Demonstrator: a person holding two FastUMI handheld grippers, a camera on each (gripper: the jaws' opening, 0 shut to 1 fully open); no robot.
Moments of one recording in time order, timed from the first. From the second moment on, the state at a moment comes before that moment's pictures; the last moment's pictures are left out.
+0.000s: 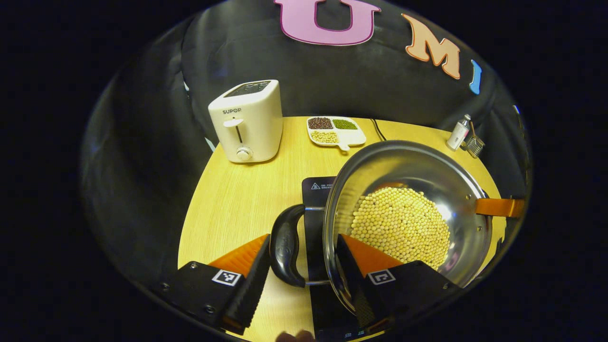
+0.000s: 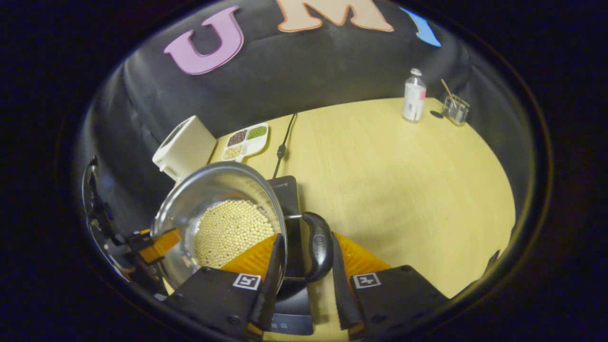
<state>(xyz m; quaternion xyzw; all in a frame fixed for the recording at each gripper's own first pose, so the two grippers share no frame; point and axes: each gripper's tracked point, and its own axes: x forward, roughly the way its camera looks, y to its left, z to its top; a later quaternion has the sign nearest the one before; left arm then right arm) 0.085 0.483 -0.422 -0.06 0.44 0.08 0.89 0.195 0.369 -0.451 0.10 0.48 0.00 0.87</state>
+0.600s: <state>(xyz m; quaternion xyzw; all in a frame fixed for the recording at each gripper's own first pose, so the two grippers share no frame) 0.058 0.434 -0.358 -0.04 0.41 0.14 0.90 0.177 0.309 -0.418 0.17 0.46 0.06 0.87</state>
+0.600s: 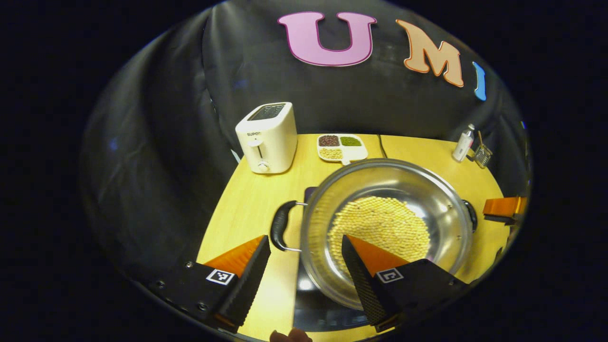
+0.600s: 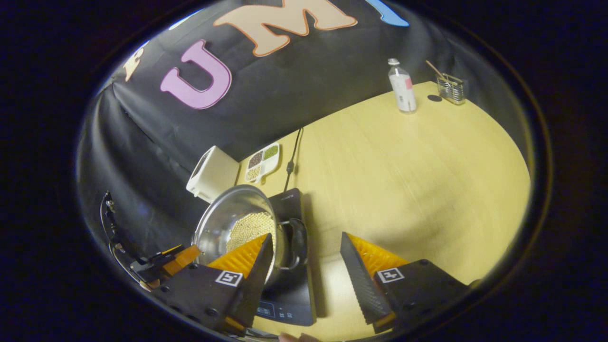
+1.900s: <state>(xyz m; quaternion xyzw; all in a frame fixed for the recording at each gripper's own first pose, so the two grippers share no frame) -0.017 0.252 -0.211 -0.10 0.26 0.09 0.96 0.076 0.218 -0.247 0.08 0.27 0.09 0.96</state>
